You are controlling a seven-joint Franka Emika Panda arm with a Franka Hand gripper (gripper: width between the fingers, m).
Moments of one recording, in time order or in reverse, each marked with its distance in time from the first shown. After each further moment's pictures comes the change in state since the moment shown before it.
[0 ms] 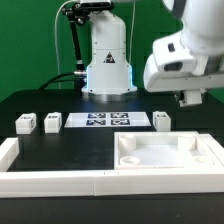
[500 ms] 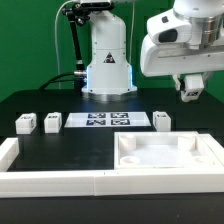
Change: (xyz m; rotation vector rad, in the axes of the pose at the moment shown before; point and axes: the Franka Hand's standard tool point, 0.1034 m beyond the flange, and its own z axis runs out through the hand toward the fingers) arm 0.006 0.002 -0.027 0.017 0.268 0.001
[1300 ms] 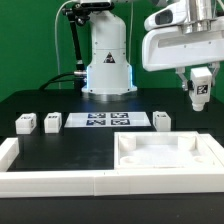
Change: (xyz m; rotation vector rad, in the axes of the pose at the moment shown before) arm 0.033 -0.007 -0.022 0.054 0.589 -0.022
